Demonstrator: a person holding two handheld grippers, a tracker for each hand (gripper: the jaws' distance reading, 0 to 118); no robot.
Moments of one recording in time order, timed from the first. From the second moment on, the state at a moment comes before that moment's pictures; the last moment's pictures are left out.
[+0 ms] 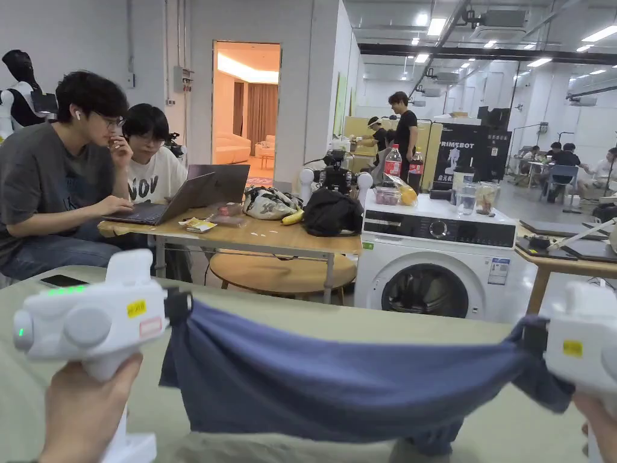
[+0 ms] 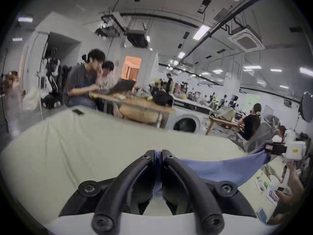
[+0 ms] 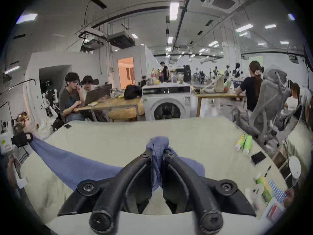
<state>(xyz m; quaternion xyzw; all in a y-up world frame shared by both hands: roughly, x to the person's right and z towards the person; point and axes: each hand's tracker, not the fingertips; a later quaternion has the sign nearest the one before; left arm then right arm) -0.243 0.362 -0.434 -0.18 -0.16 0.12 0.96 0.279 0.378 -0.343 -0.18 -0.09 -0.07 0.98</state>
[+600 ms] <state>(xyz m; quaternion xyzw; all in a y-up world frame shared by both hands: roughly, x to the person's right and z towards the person) -0.336 0.217 -0.196 -0.32 -0.19 0.16 0.91 0.244 0.212 -0.059 -0.27 -0.16 -0.19 0.93</state>
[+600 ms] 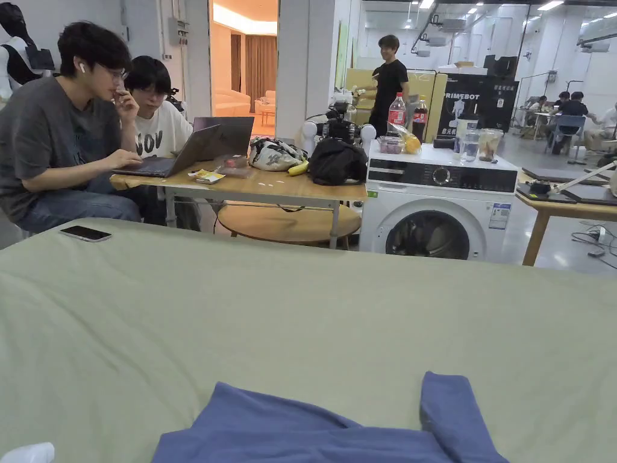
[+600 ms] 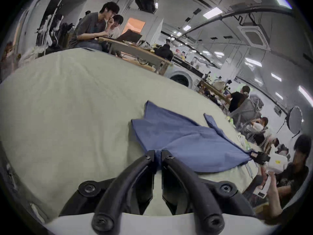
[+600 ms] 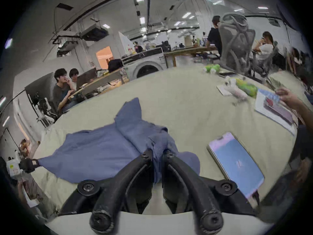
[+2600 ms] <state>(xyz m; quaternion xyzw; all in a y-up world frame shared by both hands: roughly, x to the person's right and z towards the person) -0.283 0.172 -0.338 -0.43 -0.09 0.12 0.89 0.212 0.233 -0.038 -0.24 -0.05 -0.11 0.96</state>
